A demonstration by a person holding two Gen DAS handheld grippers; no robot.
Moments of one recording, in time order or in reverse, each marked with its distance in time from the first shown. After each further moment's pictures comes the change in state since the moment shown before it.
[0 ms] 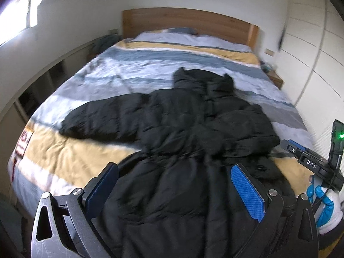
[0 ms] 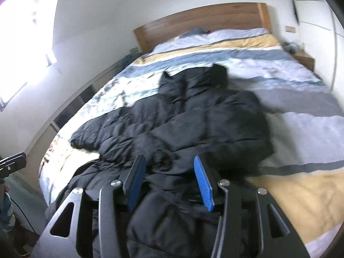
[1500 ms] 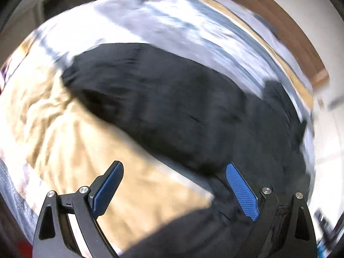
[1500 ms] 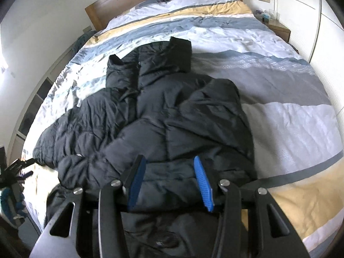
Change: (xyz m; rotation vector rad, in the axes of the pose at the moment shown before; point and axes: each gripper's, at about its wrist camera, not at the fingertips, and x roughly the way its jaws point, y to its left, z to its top) left arm 0.202 0.291 0.044 -0.611 0.271 0.020; right arm 0.106 -0.032 0.084 0.151 0.254 -0.219
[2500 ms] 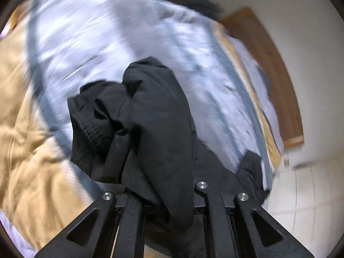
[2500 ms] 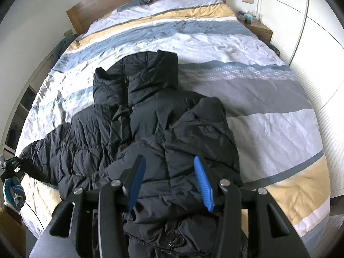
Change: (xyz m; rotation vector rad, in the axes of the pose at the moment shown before) left arm 0.018 0.016 0.105 -0.220 -0.122 -0.291; right arm -0.028 0.020 0.043 0.065 0.007 -0.133
